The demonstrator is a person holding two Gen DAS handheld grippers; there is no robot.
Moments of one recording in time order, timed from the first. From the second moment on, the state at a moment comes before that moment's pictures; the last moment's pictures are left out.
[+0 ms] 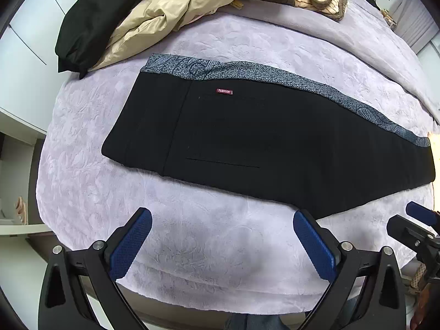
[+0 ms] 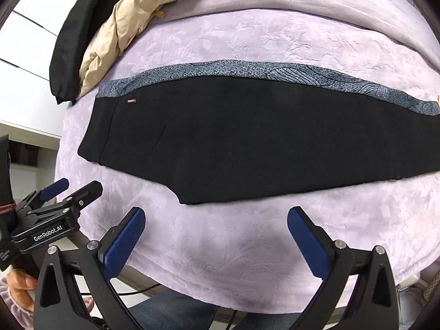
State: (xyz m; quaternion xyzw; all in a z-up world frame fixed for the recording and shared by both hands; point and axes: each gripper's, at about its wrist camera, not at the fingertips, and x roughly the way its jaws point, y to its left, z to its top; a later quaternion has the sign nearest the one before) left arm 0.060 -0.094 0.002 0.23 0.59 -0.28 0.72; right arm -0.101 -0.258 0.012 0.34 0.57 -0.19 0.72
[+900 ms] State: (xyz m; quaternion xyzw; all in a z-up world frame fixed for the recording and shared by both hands) left arm 0.073 -0.087 -0.014 0.23 0.61 -0.26 0.72; right arm -0.088 -0.250 0.006 0.33 0.59 -0.21 0.71
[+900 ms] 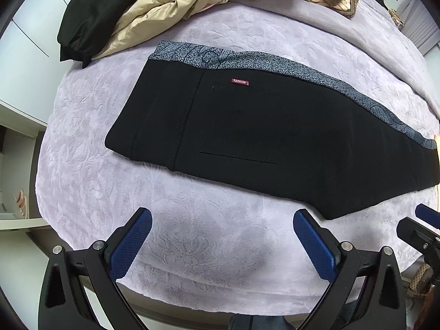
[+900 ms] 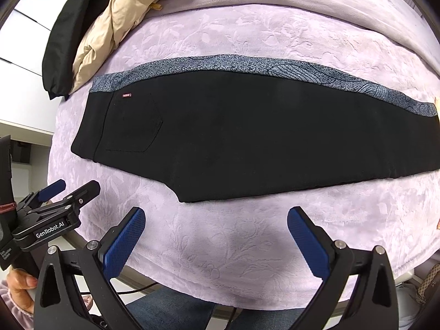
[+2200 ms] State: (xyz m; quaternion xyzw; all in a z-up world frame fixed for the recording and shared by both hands) left arm 0.014 -0.183 -0.033 0.32 0.57 -0.25 0.71; right arm -0.201 -0.329 -0.014 0.40 0.58 -0.25 0.67
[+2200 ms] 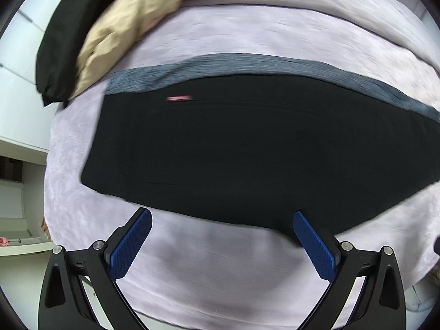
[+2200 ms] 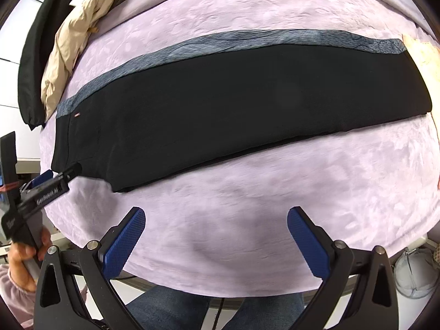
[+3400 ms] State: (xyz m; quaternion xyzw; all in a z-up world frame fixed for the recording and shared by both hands) left arm -0.174 -0.362 -0.037 0.38 0.57 -0.31 0.66; right arm -0.377 -0.508 -0.038 0.51 0.46 -0.24 0.68
